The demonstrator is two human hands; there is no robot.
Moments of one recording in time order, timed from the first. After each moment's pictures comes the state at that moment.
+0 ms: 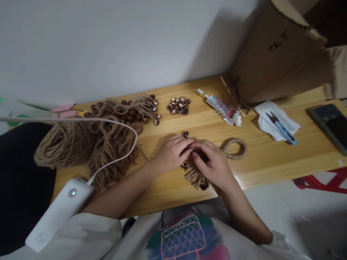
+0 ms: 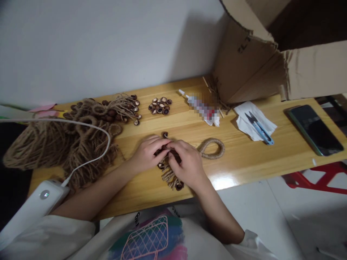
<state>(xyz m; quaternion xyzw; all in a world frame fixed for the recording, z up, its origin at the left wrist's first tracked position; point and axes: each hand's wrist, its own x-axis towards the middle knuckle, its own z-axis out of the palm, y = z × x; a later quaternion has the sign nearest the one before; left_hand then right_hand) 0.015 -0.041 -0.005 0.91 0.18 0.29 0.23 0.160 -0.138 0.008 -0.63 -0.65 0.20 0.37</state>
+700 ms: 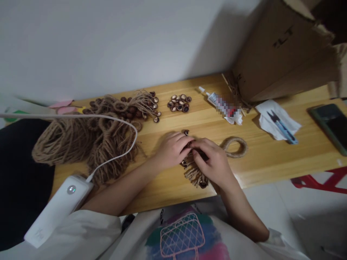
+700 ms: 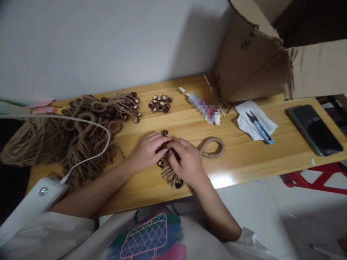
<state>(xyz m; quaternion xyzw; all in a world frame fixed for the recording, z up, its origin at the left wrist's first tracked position) 0.014 -0.041 -0.008 0.93 0.21 0.23 0.21 0.161 -0.137 0.007 -0.63 -0.66 0.20 0.36</state>
